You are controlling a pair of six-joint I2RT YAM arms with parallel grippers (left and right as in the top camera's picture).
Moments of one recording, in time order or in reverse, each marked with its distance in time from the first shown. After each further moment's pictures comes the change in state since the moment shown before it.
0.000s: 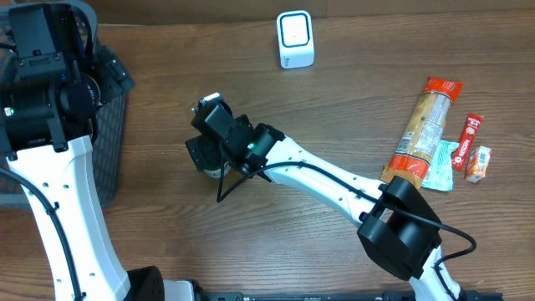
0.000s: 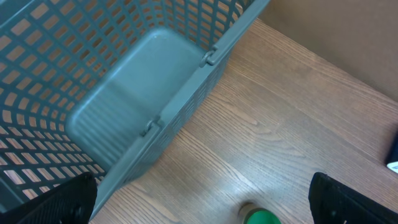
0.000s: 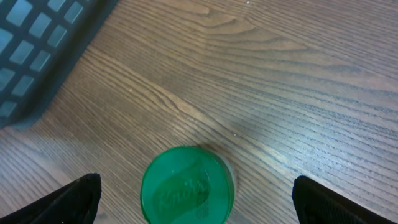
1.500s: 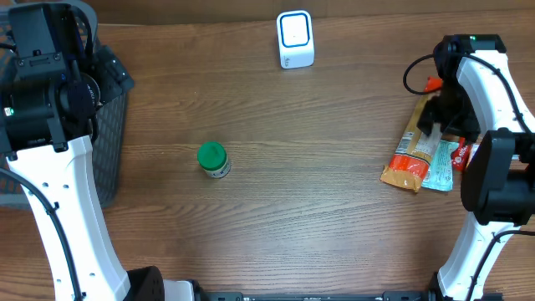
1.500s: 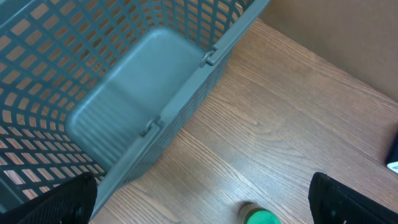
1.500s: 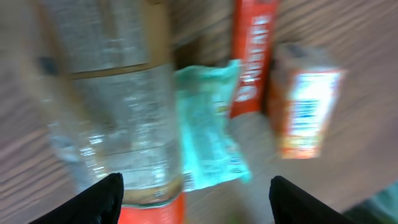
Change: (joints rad) left arm 0.000 0.000 0.000 0.000 0.000 0.000; right arm -0.999 0.000 0.002 -0.940 0.108 0.043
